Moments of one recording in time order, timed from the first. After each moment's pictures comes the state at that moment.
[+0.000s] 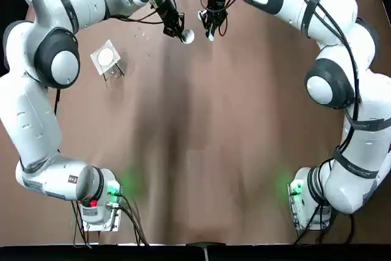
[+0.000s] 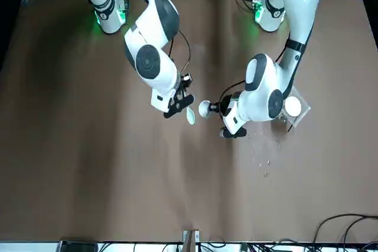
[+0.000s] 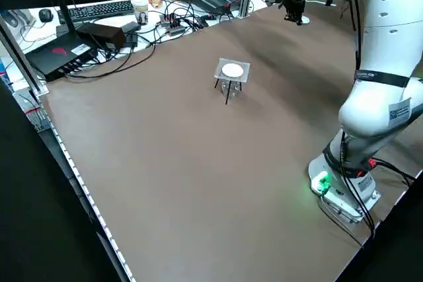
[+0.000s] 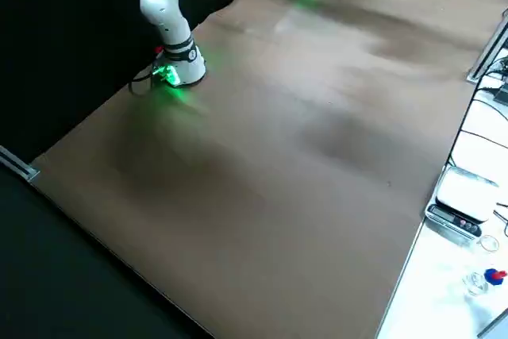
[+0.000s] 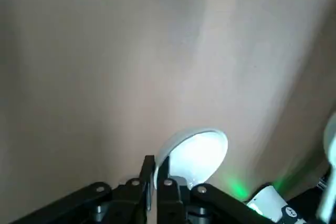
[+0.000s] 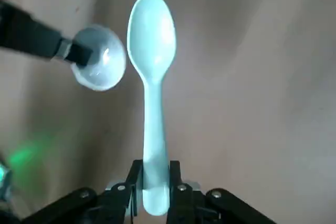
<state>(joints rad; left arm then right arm) -0.20 0.52 -0.34 -1.64 -0.52 2.08 -0.30 0.62 0.60 0.06 -1.22 0.28 1.73 0.23</state>
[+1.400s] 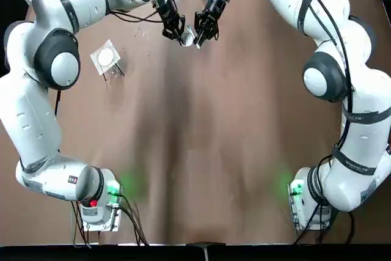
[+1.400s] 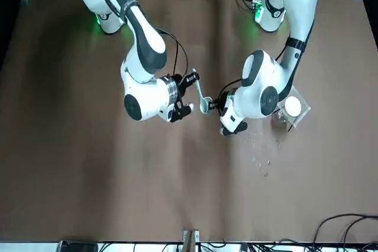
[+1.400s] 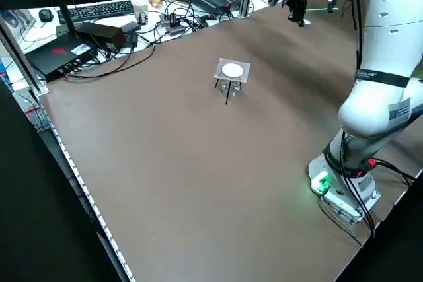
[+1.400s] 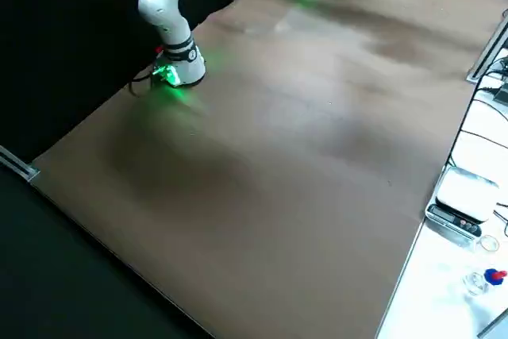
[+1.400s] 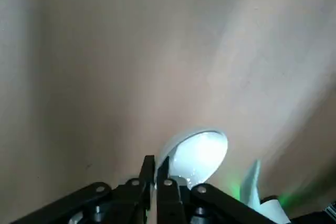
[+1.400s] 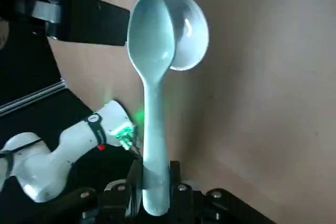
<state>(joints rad) -0.21 0.51 -0.35 -1.62 -0.42 2.01 -0.53 0.55 0.66 0.05 -1.27 0.85 1.69 0.10</state>
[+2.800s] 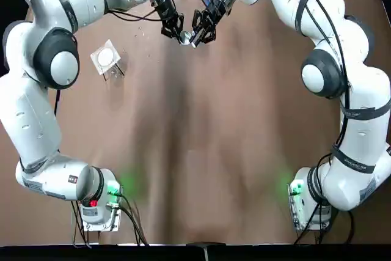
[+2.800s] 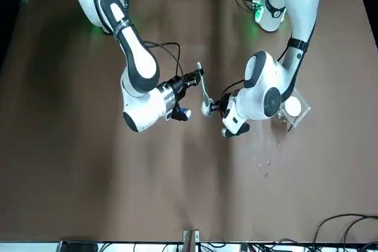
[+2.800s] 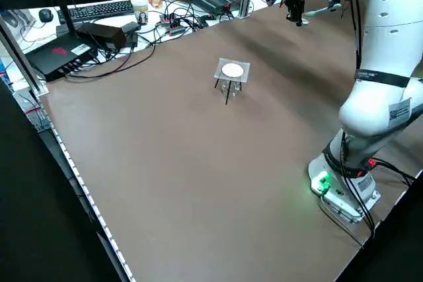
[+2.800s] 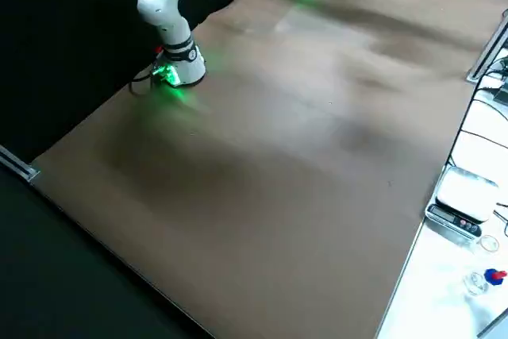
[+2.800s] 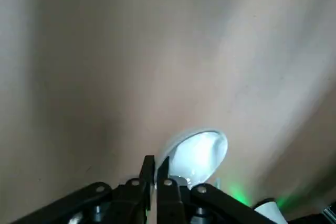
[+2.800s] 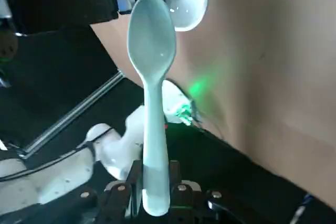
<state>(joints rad) -0.20 0.51 -0.34 -1.62 -0.42 2.00 -0.53 0.52 0.70 0.05 -1.32 1.14 1.61 0.24</state>
